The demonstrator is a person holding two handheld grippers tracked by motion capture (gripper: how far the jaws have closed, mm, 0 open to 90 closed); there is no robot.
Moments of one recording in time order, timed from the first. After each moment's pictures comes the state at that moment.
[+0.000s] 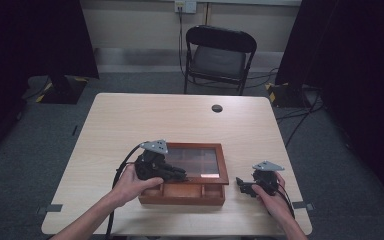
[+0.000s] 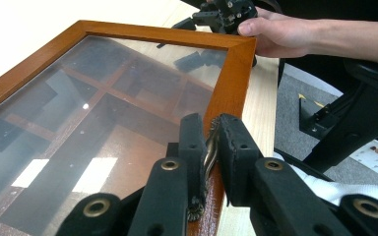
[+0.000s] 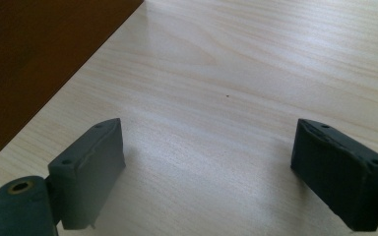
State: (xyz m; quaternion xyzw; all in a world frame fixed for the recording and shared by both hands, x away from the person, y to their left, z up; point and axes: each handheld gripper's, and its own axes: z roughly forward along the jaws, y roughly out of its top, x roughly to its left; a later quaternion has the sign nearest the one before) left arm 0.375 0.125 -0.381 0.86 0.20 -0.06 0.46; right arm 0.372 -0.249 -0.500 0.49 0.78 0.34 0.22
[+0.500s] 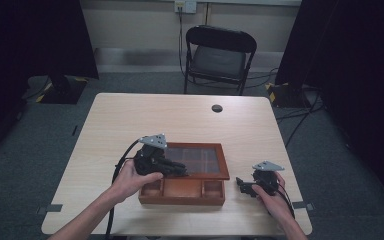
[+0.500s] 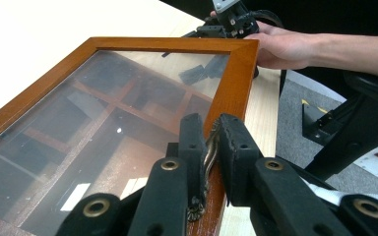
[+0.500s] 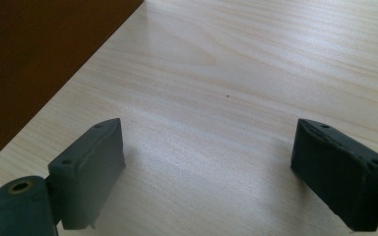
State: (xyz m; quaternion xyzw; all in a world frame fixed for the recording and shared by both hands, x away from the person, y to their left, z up) left arm 0.380 0.126 -0.368 0.86 0.20 -0.05 0.47; right arm 0.372 -0.249 -0.500 0.49 0.78 0.34 0.22
